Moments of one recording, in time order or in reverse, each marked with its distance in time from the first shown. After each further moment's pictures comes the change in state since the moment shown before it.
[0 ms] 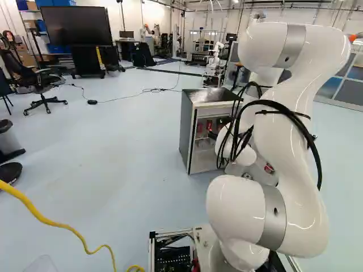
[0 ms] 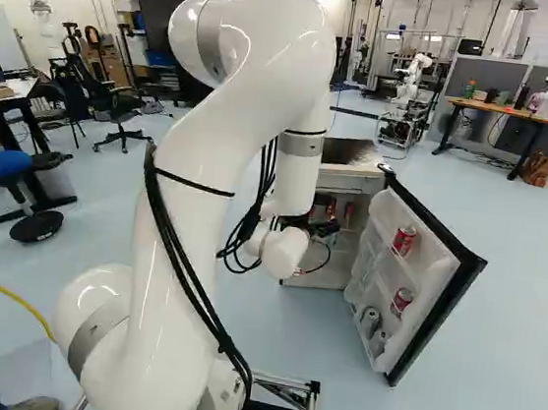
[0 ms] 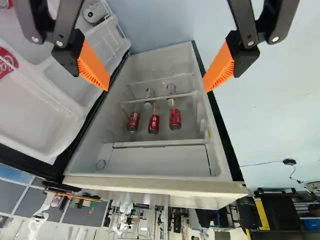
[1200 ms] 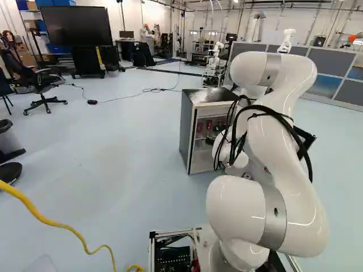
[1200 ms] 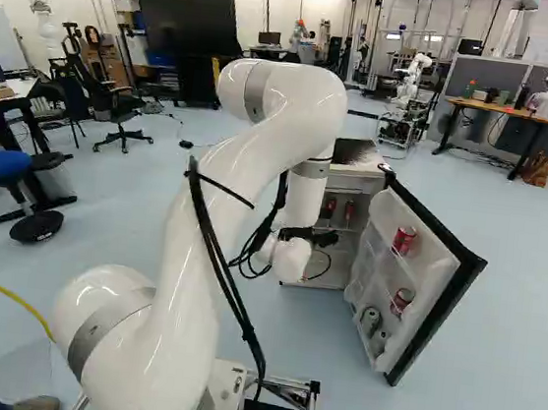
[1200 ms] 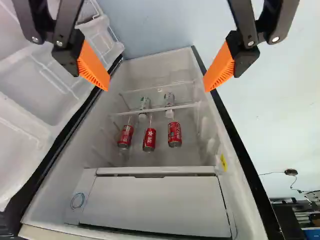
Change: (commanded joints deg) arm 1.1 -15.0 -11.8 0.0 0.0 0.0
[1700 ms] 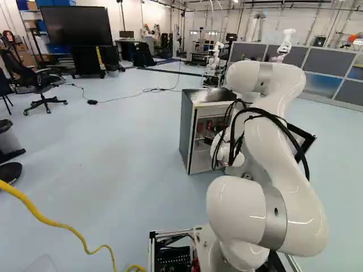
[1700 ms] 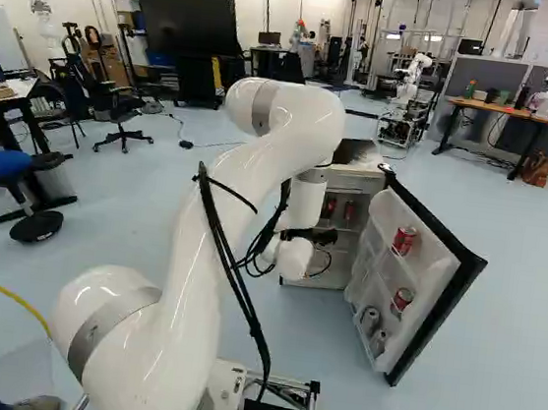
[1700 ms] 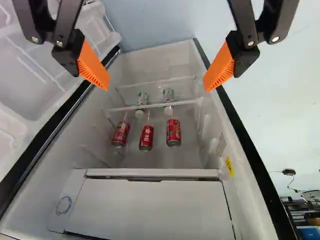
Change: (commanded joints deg) arm 1.1 -4.9 -6.7 0.0 0.0 0.0
